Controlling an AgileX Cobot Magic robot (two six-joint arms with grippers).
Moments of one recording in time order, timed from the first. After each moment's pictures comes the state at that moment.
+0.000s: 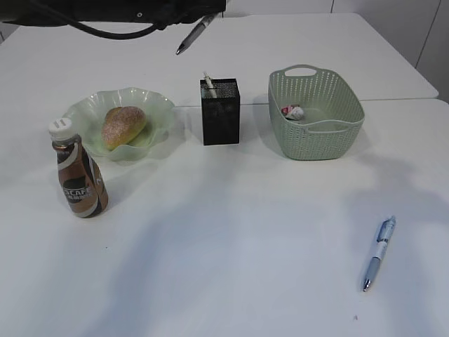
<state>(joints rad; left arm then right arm) -0.34 2.02 -1.70 -1.58 0.51 1.40 -0.20 1.28 -1.17 -0.19 1.04 0.22</state>
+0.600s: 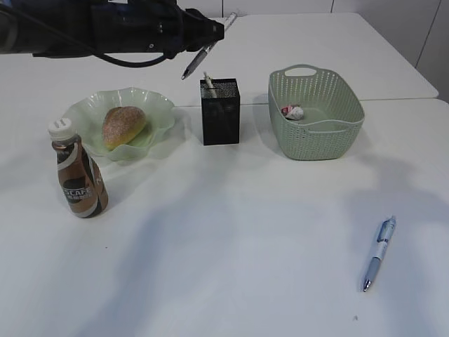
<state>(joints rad) -0.34 2.12 -1.70 -1.71 0.43 1.51 -0.20 1.28 -1.17 -0.18 1.04 0.22</state>
